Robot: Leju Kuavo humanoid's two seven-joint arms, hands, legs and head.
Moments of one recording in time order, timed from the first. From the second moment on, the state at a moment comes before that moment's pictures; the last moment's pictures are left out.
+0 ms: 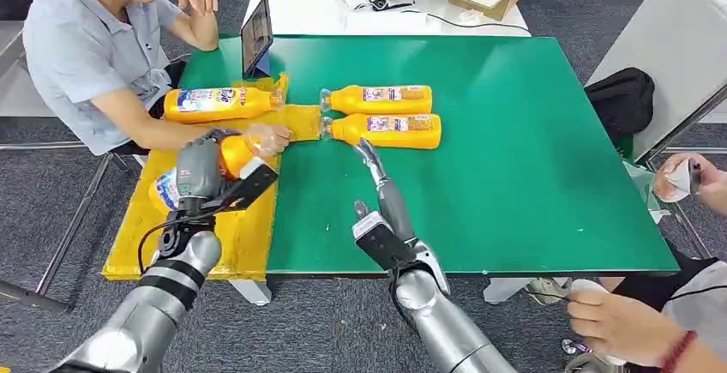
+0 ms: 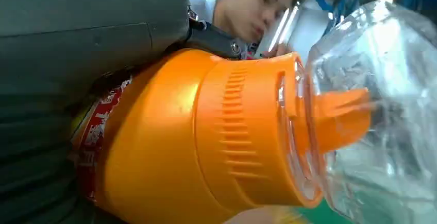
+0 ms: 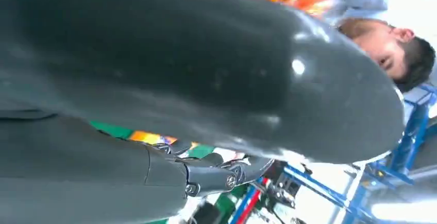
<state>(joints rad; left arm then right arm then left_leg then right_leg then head) -0.58 -0.06 -0.25 -0.77 -1.11 0.68 -0.16 -0.33 0.19 0.33 -1.06 0.30 -0.30 -0.64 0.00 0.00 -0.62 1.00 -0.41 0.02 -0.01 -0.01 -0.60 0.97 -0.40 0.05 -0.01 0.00</state>
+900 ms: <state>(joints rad) -0.66 -0.05 -0.37 -0.45 -1.05 0.19 -0.51 -0.32 0.22 0.33 -1.04 0.23 -0.23 -0.66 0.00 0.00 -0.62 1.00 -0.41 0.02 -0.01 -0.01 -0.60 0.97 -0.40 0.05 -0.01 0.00</state>
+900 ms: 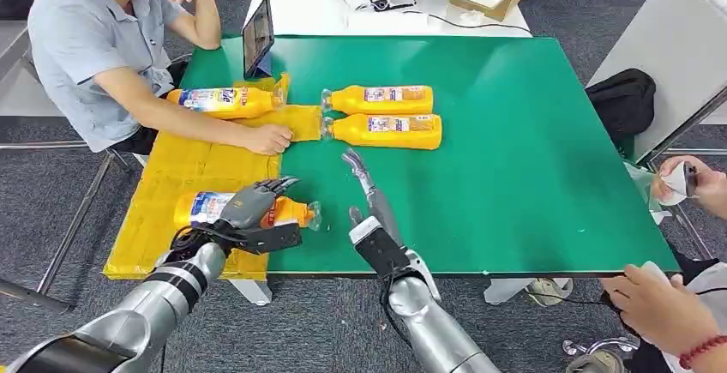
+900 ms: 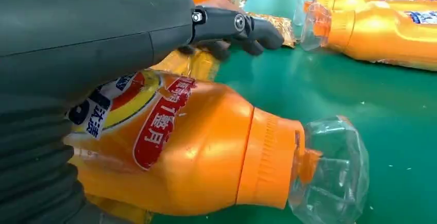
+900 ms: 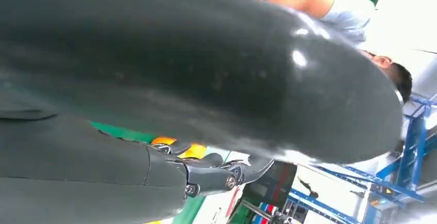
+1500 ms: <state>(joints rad) -0.52 -0.10 -0.29 -0.81 -0.31 0.15 -0.57 -0.33 0.23 0.33 -1.02 0.30 -0.32 -0.68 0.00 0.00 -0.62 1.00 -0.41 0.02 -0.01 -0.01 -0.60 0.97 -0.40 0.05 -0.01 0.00</state>
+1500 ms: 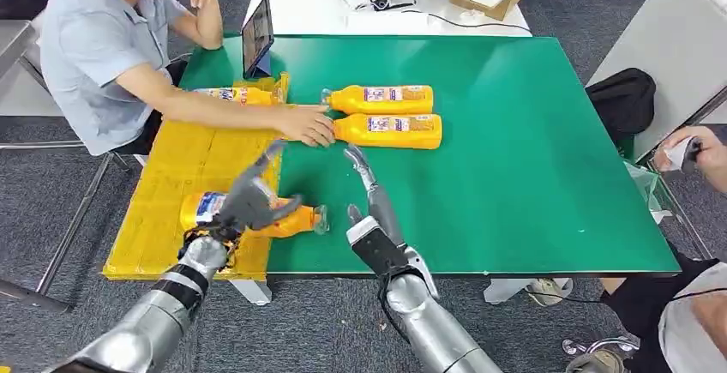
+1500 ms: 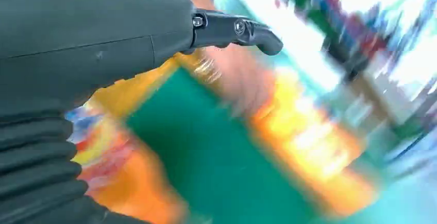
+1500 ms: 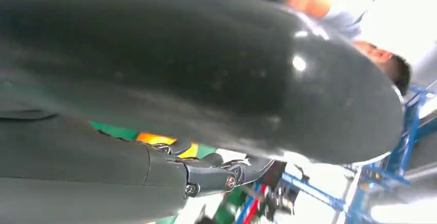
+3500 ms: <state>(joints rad) -0.23 -0.18 -0.17 -1.44 -0.01 0.41 -0.48 -0.62 0.12 0.31 -0.76 0.66 -0.28 -0.42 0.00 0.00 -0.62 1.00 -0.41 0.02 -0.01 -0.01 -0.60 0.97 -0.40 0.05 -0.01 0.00</state>
